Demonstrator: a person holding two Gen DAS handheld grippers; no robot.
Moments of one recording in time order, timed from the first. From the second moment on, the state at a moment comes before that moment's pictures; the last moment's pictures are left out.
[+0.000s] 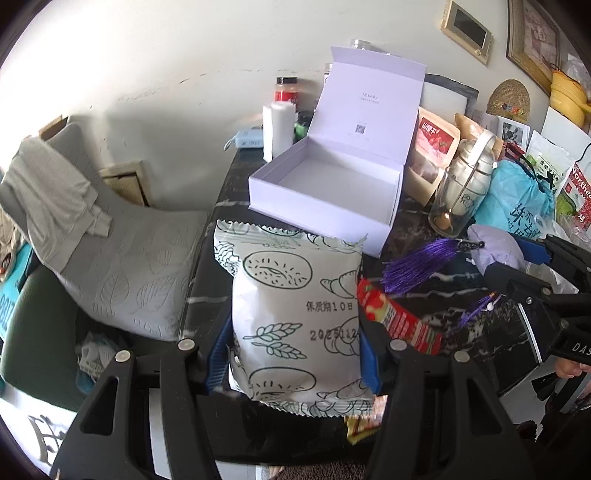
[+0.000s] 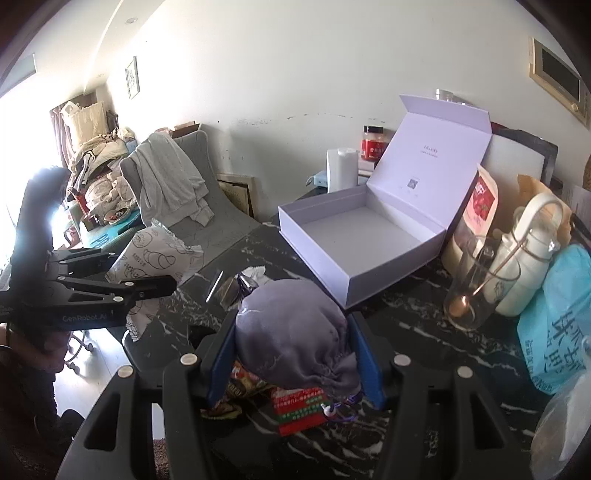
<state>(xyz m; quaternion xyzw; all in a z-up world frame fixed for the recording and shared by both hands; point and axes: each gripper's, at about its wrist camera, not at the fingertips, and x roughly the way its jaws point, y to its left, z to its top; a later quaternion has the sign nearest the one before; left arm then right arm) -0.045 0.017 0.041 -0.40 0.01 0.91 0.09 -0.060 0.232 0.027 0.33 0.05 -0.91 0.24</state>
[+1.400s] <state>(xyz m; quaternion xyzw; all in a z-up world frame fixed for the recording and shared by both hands) -0.317 0.065 0.025 -0.42 0.06 0.89 0.15 -0.247 0.210 0.044 0.32 0.06 -0.92 0.22</state>
